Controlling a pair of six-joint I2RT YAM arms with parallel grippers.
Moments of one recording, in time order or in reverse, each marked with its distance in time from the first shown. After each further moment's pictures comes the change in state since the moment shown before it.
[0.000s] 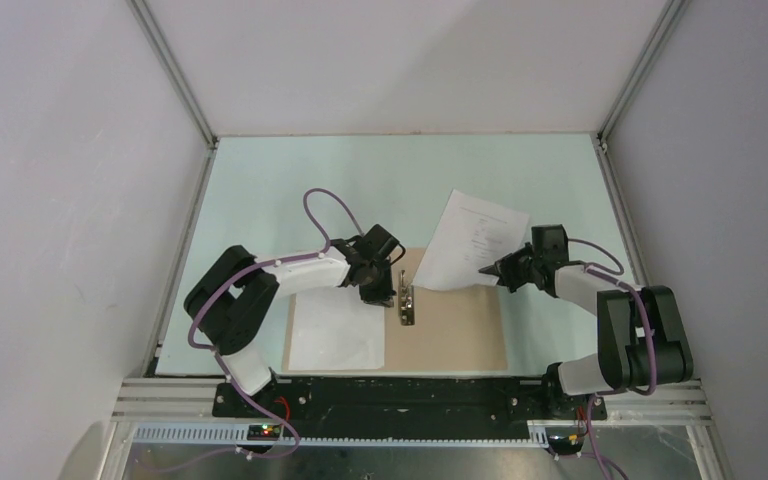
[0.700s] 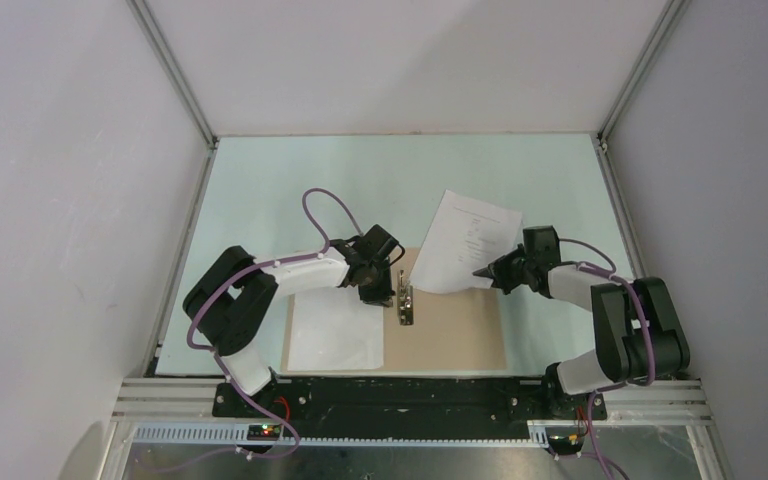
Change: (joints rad) left arm 0.000 -0.007 -0.005 -0.002 -0.009 0.000; right arm 0.052 0.056 -0.003 0.068 0.019 0.025
